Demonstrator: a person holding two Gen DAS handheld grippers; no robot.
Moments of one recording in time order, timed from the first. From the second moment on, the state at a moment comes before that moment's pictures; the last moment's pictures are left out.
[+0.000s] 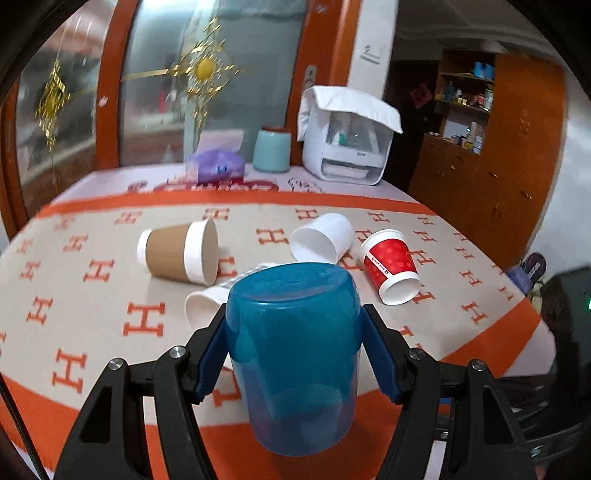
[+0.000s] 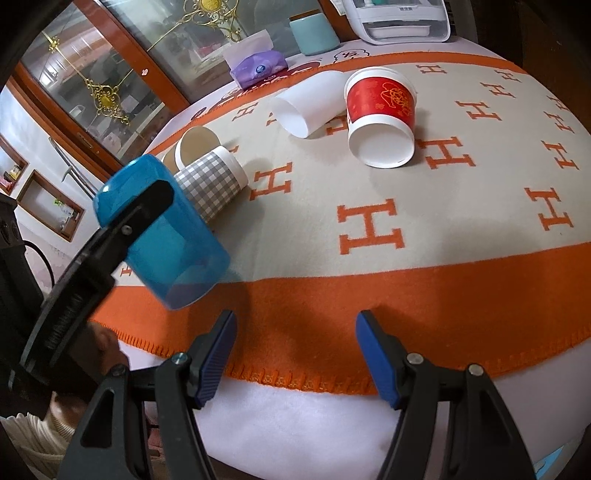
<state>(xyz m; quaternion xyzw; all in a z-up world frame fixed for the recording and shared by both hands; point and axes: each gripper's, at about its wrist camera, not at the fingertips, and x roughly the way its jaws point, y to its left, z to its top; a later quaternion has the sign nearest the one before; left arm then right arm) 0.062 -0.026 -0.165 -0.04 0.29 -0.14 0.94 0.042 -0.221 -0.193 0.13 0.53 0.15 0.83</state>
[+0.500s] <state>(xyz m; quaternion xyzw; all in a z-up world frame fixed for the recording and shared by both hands) 0.038 -0.033 -0.182 0.02 0.30 -0.17 0.94 0.035 -0.221 -0.191 0.14 0.52 0.15 0.83</state>
